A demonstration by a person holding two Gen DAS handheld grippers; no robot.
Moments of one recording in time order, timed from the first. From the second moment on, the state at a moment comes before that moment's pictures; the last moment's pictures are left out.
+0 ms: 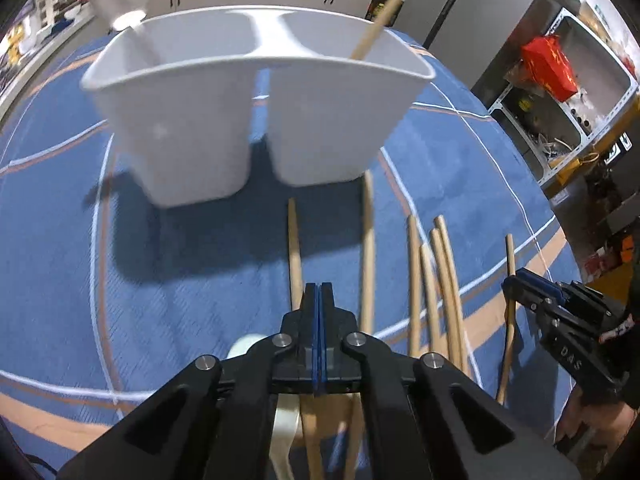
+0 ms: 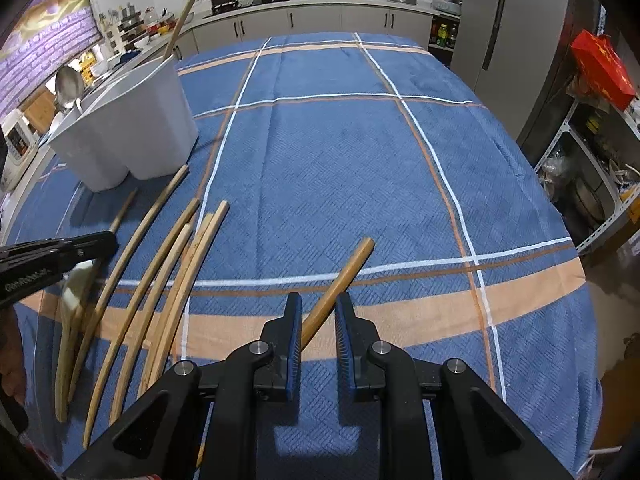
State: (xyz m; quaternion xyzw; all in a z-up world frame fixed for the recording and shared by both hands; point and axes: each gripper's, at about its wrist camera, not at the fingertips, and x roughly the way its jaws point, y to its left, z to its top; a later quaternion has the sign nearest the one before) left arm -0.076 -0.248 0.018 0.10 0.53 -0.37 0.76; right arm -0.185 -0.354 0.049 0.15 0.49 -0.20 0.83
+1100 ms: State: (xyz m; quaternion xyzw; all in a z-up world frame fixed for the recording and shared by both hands) left arm -0.047 -0.239 0.019 0.03 0.55 -0.35 0.75; right arm -0.146 -0.359 0.047 0.15 0.54 -0.20 0.80
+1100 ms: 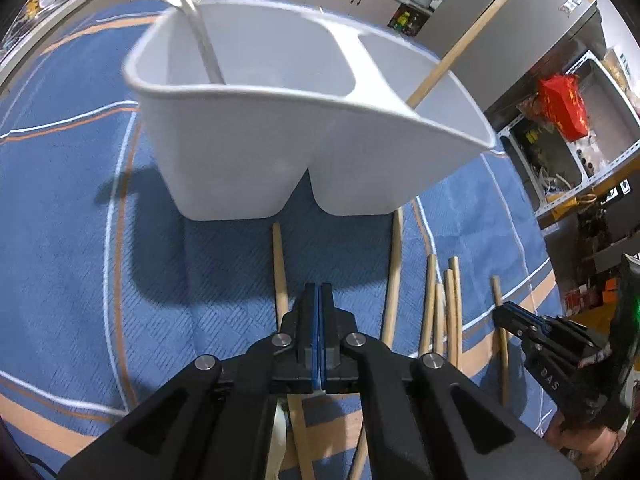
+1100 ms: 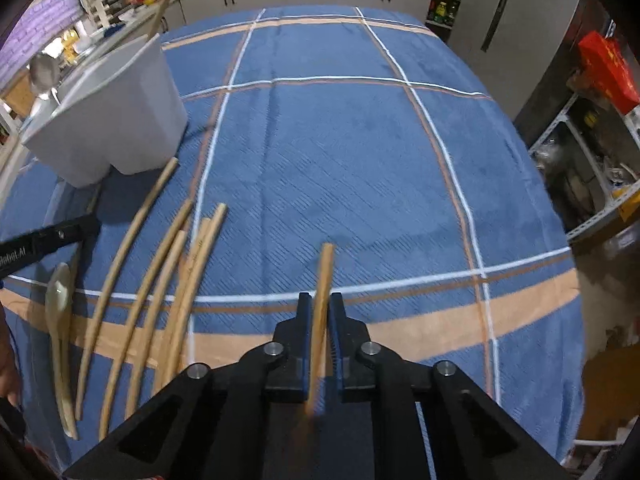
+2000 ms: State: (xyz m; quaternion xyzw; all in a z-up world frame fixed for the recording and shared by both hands) left arm -0.054 -0.244 0.021 0.12 0.53 -0.33 0.78; right arm -0.180 -0.337 0.057 0.23 0.48 -0.16 0.83
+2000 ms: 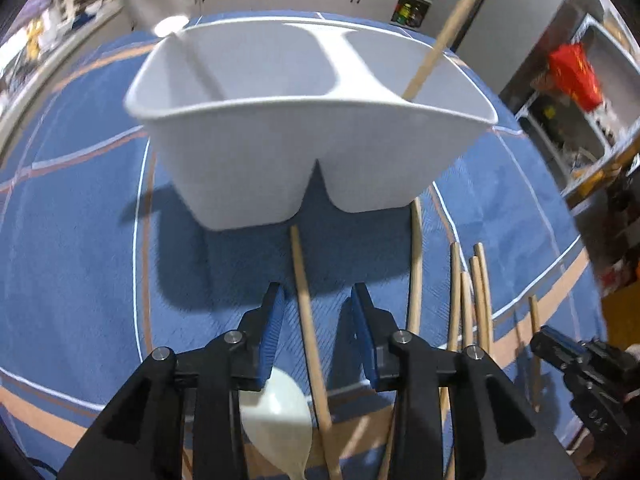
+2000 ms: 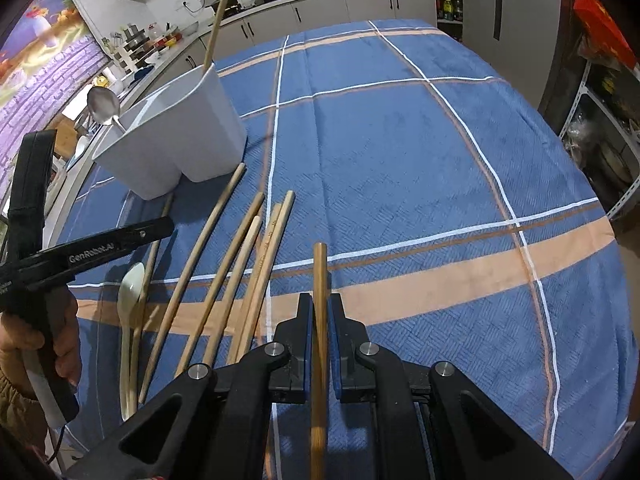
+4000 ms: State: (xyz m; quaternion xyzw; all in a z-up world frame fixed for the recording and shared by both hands) left arm -0.157 -0.070 0.219 -0.04 0.30 -0.40 0.86; right arm -0.242 -0.254 0.205 0.18 0.26 -0.14 0.94
